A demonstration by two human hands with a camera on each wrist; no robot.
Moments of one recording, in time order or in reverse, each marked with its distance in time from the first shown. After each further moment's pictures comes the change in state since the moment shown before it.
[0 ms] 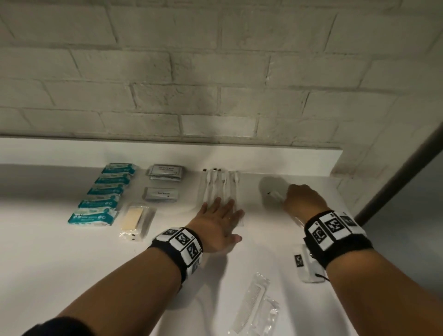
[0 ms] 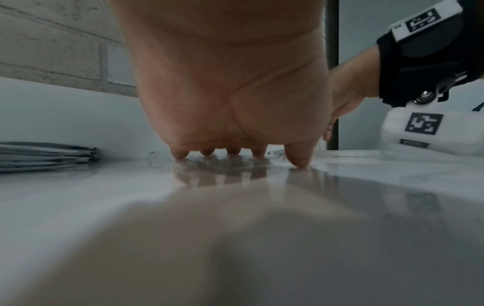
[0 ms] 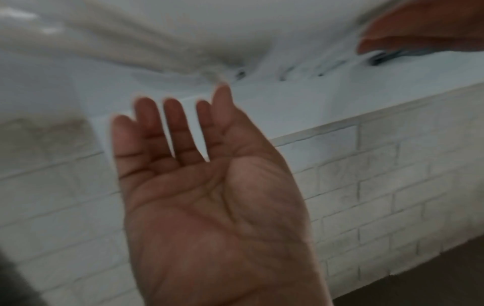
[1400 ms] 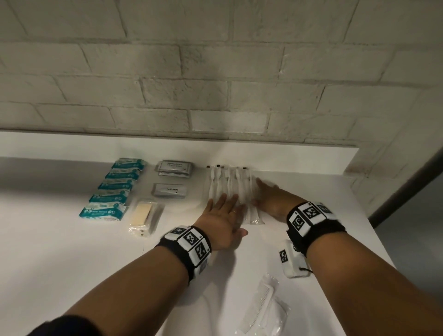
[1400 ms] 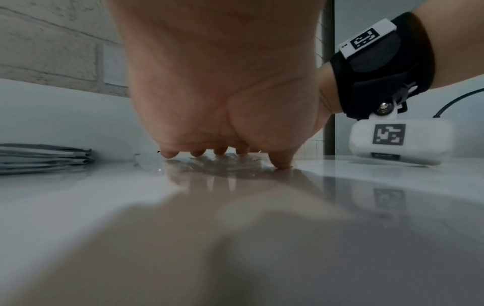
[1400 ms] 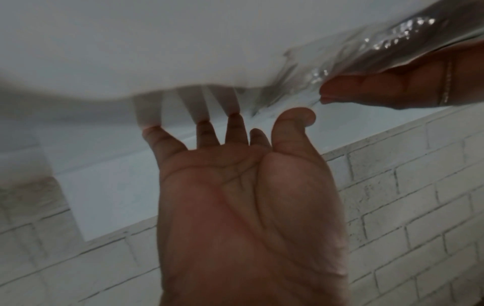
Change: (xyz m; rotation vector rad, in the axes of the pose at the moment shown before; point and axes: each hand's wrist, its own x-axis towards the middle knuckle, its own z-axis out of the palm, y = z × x) left_hand 0.001 0.000 0.008 -0.085 0.102 -0.088; right_hand 0.008 -0.056 0.023 0.079 -0.300 -0.304
